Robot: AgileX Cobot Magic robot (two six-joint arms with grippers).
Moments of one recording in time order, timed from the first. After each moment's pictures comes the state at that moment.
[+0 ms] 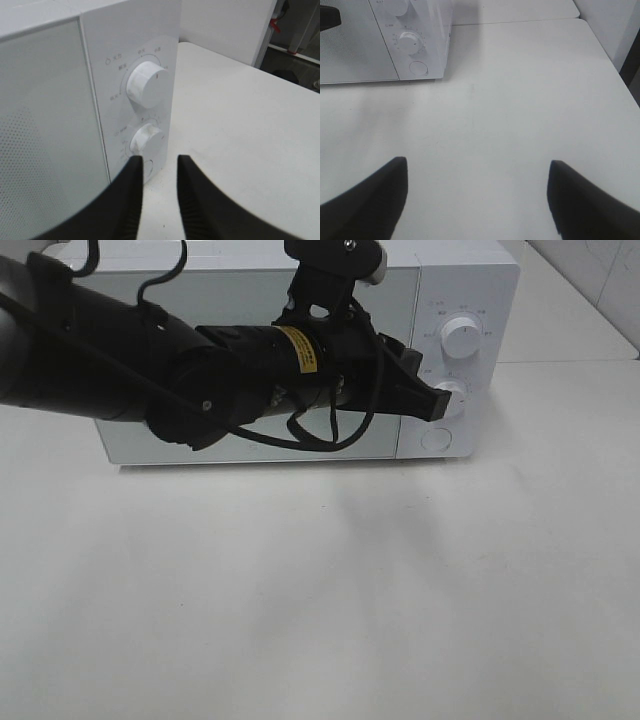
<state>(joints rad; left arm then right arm) -0.84 1.91 -1.17 0.05 -0.31 -0.08 0.06 0.00 -0.50 -0.08 1.00 0.13</state>
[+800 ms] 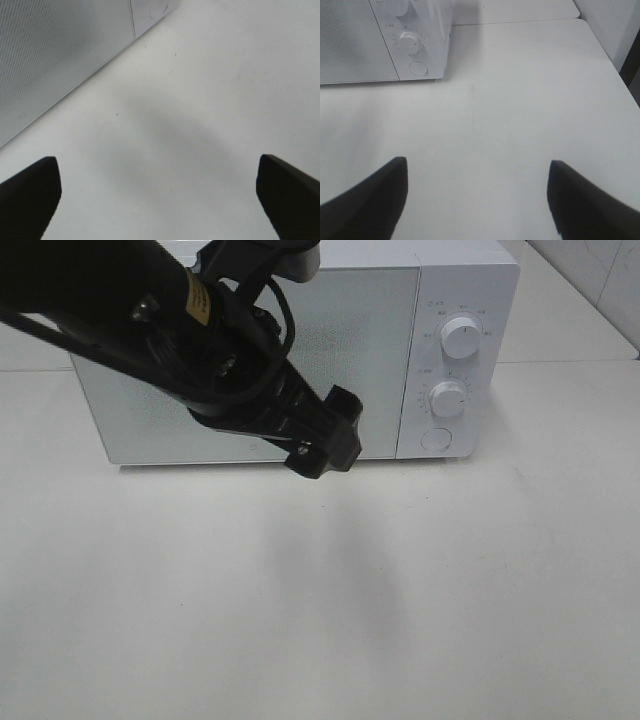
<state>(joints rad) -0.85 1.61 -1.17 0.04 0.55 -0.09 0.06 0.00 -0.50 -0.08 1.00 0.13</state>
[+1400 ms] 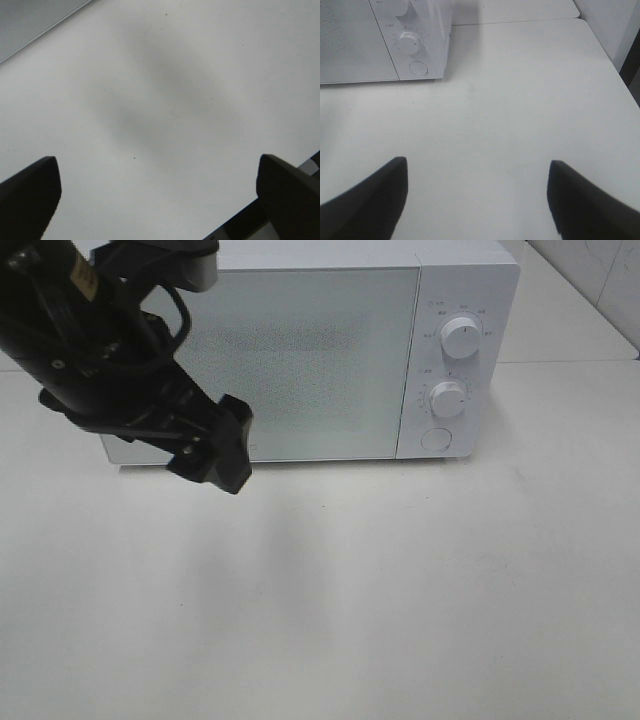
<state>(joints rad) -0.70 1.53 -1.17 -0.01 0.89 -0.08 0.06 0.00 -0.50 -0.08 1.00 0.13</state>
